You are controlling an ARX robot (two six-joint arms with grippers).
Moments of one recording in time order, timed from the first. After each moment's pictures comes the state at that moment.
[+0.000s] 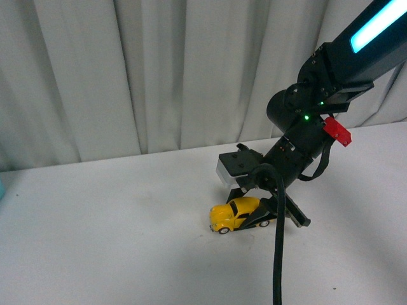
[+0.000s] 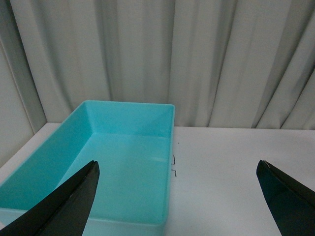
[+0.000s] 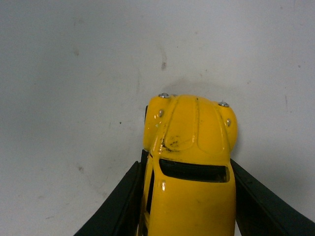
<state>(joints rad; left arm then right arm) 0.00 0.01 0.01 0.00 0.00 0.00 -0.04 2.41 1.63 -0.74 -0.63 -1.73</state>
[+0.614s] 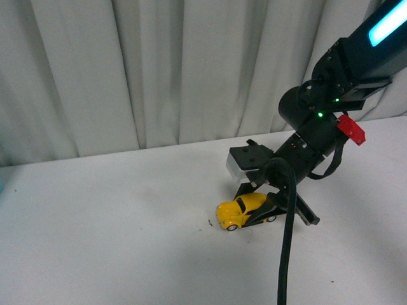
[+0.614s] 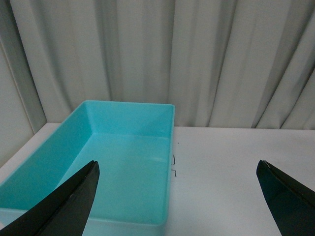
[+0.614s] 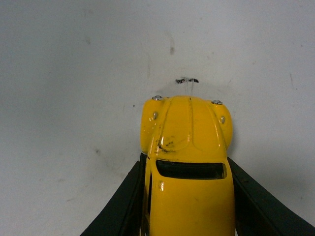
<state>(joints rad) 0.00 0.01 0.01 0.00 0.00 0.00 -0.08 2.38 1.55 -0.71 -0.65 -1.72</state>
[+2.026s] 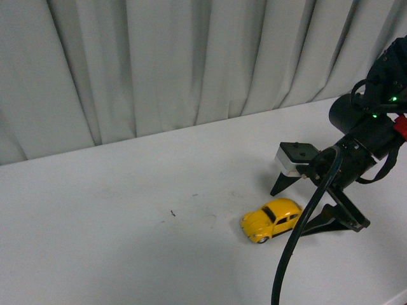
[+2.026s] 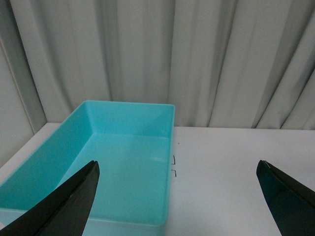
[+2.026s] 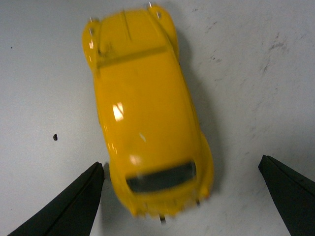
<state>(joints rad) 0.00 0.01 0.01 0.00 0.00 0.00 -0.41 2.26 1.24 -0.65 -0.67 -1.75</state>
